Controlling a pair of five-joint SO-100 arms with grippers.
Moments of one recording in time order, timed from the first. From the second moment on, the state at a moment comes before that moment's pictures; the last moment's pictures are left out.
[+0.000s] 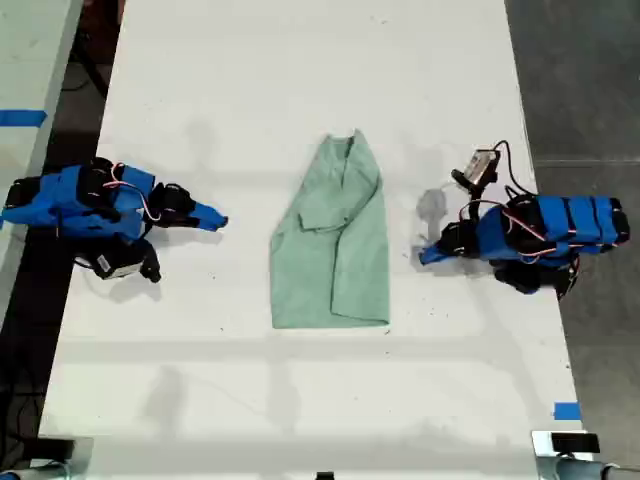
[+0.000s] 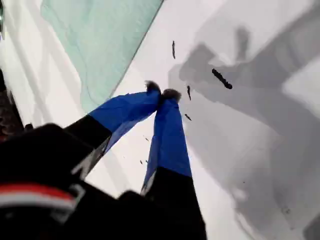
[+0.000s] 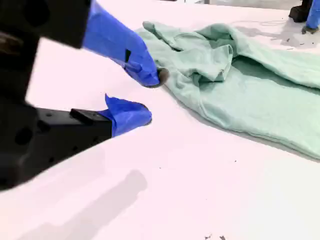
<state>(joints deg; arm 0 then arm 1) -8.7 206.1 184.7 60.0 -0.6 0.4 199.8 175.1 75.5 -1.8</state>
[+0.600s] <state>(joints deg) -4.6 206.1 184.7 59.3 -3.3 0.4 199.9 175.1 77.3 2.4</state>
